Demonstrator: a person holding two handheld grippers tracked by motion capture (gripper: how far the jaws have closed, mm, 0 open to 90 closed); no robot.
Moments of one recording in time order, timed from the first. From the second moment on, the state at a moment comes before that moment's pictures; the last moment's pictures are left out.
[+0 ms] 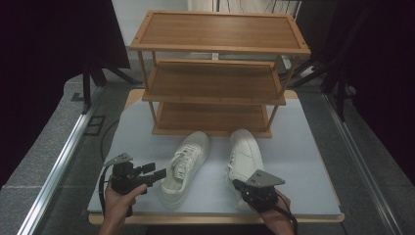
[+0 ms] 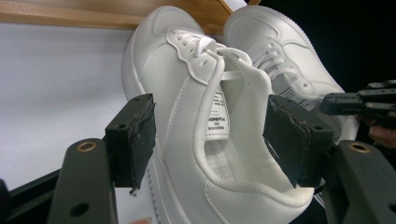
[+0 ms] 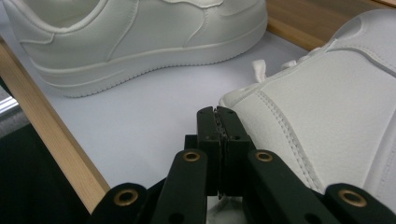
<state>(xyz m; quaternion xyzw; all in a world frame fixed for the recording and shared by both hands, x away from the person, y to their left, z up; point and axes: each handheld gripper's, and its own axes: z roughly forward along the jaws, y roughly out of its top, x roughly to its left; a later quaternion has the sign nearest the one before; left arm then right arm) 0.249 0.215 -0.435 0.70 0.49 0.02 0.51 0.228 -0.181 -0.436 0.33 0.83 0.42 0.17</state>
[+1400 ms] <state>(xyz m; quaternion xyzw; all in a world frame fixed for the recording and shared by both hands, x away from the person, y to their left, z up) 0.249 0.213 -0.443 0.71 0.50 0.01 0.50 0.222 -0.269 -0.402 0.41 0.74 0.48 0.21</state>
